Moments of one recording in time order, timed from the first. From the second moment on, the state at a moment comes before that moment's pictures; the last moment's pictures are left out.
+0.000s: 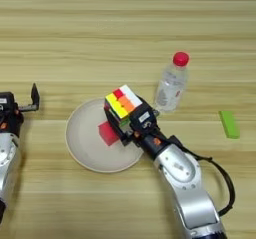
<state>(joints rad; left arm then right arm) -0.18 0.05 0.10 0.45 0.00 -0.38 0.09 0.06 -0.21 0.18 -0.15 0.03 -0.11 0.40</state>
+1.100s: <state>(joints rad) -0.17 0.05 0.10 0.43 0.00 -0.38 0.09 0.09 -0.18 0.23 -0.05 0.04 -0.14 0.42</state>
